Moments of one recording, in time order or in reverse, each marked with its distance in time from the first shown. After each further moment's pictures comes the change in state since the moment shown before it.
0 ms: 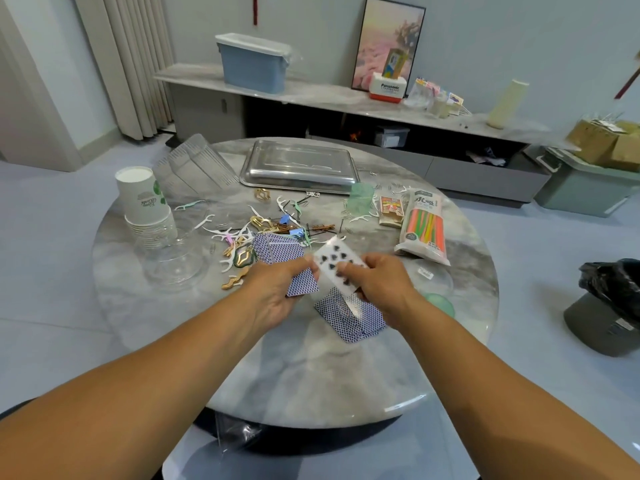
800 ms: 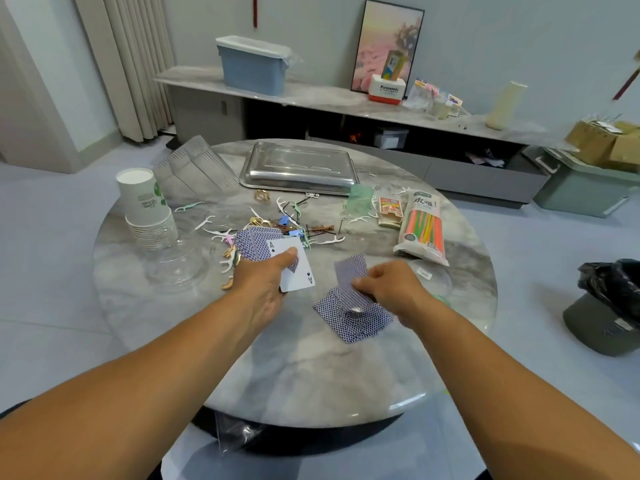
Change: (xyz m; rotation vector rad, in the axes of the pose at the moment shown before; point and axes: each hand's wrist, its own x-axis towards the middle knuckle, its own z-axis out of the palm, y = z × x) left_hand 0.004 0.004 -0.003 -0.048 0.166 0.122; right_hand 0.016 0.017 -0.021 -0.250 -0.028 0.081
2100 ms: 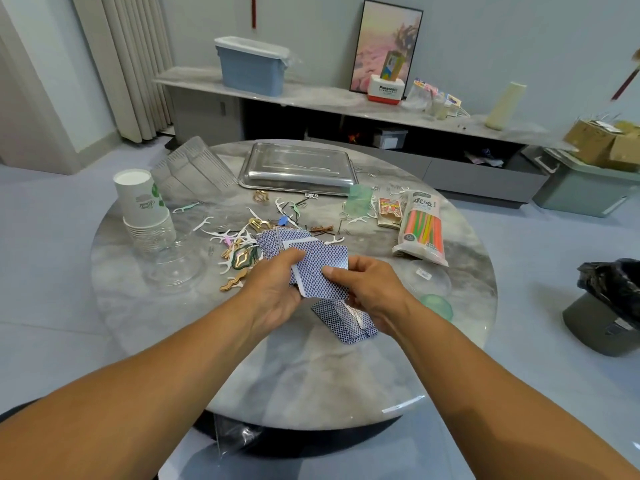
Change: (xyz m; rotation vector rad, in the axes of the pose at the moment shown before) left_hand -0.013 -0.004 0.007 -0.020 -0.218 -0.054; right_hand -0.023 -0.023 0.026 0.531 -0.170 -0.032
